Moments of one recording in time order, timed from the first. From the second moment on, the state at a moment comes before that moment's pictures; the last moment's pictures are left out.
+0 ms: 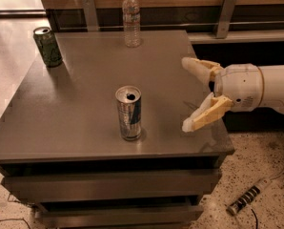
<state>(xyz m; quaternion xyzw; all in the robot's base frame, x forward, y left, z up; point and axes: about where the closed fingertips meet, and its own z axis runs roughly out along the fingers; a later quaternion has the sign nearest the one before) 0.471 -0.089 0.927 -0.52 0.56 0.40 0.51</state>
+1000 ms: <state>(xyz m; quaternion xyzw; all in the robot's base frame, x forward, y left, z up) 0.473 -0.061 0.896 -0.53 0.56 0.41 0.49</state>
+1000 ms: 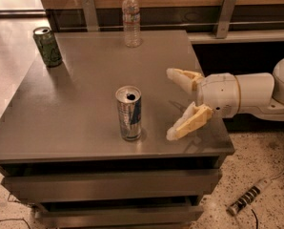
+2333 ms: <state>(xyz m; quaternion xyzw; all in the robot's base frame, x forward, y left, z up) 0.455 0.007 0.865 -0.55 0.51 0.46 0.47</state>
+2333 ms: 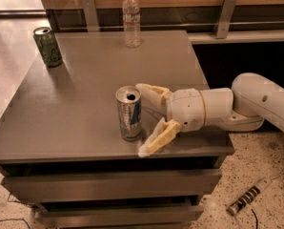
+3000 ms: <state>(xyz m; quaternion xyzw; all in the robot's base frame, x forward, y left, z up) 0.452 0.014 0.866 -0.55 0.51 0.47 0.47</state>
